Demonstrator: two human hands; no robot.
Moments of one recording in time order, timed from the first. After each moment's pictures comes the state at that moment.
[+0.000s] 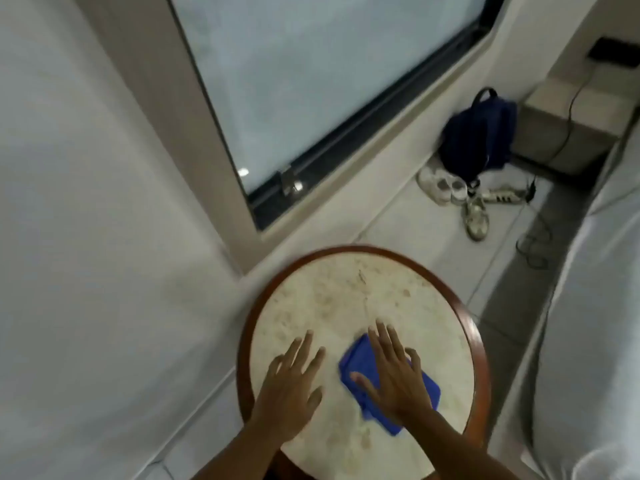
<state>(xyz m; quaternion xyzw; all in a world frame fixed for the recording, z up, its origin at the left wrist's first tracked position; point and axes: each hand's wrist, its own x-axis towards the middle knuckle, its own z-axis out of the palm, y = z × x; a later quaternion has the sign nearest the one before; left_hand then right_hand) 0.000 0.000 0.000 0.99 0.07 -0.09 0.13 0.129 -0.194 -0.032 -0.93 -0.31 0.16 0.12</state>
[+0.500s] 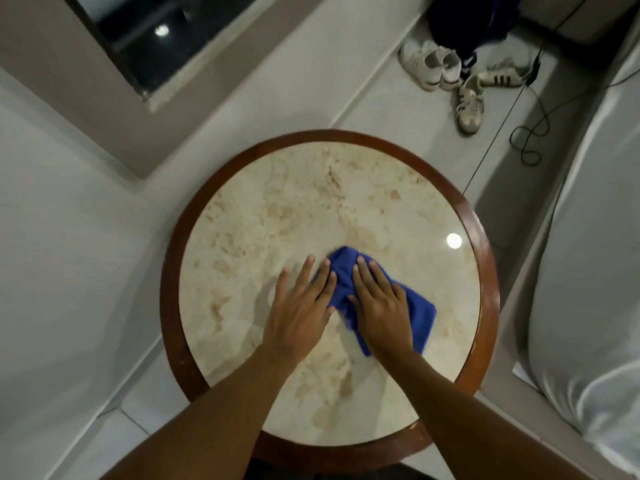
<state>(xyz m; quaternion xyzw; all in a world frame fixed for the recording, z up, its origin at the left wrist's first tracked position) 0.077 -0.044 -0.157 0.99 0.01 -0.12 -0.01 0.141 -0.208 -0.181 -0.95 -0.29 0.01 0.10</state>
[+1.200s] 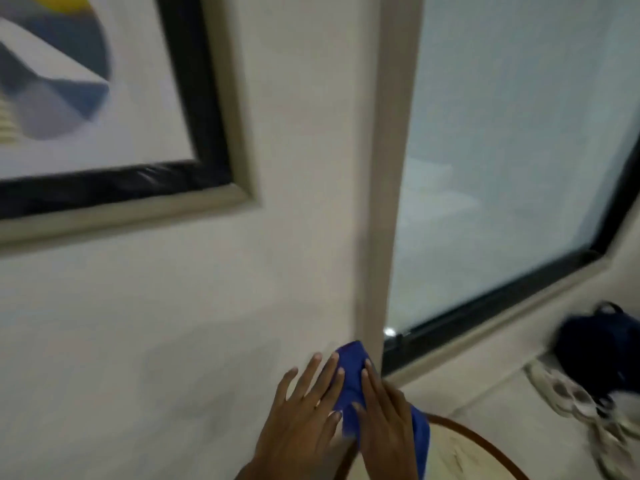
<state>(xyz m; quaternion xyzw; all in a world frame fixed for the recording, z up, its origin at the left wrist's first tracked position) -0.108 0.091 0.353 0.96 0.15 0.14 -0.16 0.012 -0.015 0.338 -0.75 -0.50 -0.21 0.37</state>
